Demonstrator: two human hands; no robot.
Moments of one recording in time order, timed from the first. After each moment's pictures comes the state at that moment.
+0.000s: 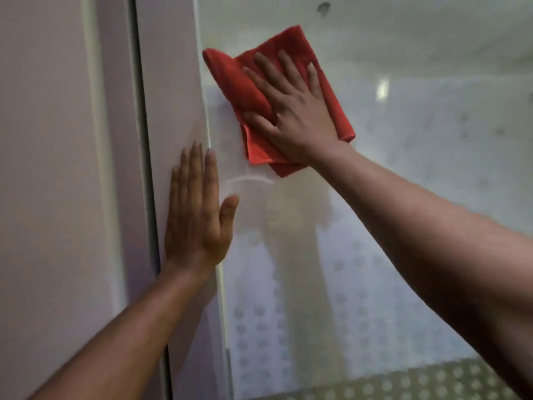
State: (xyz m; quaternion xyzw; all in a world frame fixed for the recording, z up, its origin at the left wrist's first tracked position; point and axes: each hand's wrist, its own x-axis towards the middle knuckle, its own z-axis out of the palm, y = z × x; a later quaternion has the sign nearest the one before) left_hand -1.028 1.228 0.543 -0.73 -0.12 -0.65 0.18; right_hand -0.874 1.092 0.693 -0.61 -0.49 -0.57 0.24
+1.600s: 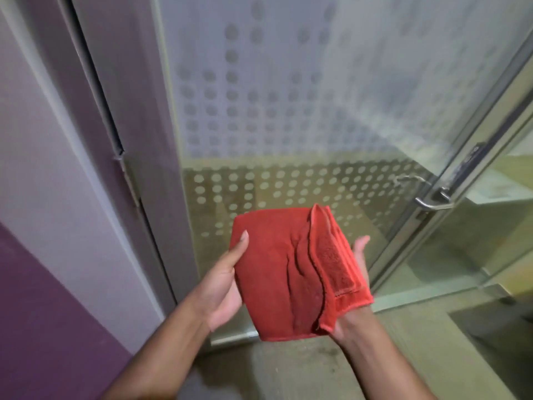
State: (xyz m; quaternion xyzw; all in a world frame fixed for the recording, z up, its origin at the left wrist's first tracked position) left_hand -1.113 1.011 0.202 -0.36 -0.20 -0.08 -0.91; right_hand -1.033 0.847 0.224 -0.40 -0.06 0.39 0.83
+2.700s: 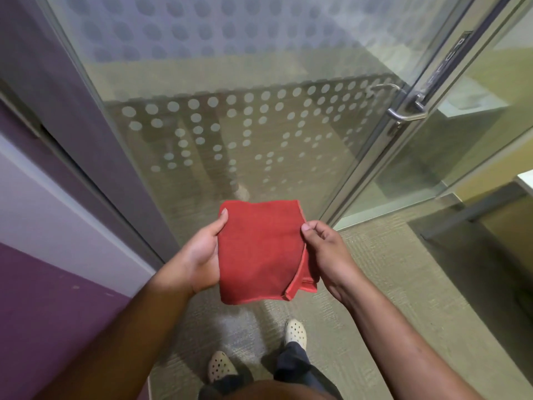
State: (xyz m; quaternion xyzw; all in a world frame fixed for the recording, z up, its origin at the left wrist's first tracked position) left_hand -1.097 0.975 0.117 -0.33 -0.33 0.10 -0.88; right_hand -1.001 0.770 0.116 -0.70 0.00 0.29 0.65
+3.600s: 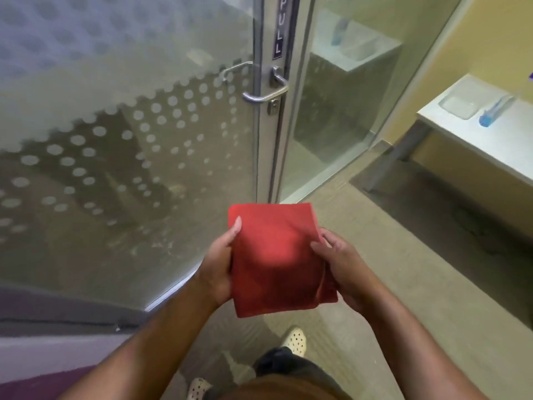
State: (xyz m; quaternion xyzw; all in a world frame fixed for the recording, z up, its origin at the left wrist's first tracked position) left_hand -0.932 0.757 0.084 -0.33 -0.31 0.21 -0.87; right_hand -0.908 0.533 0.103 -0.70 0.13 0.26 0.66
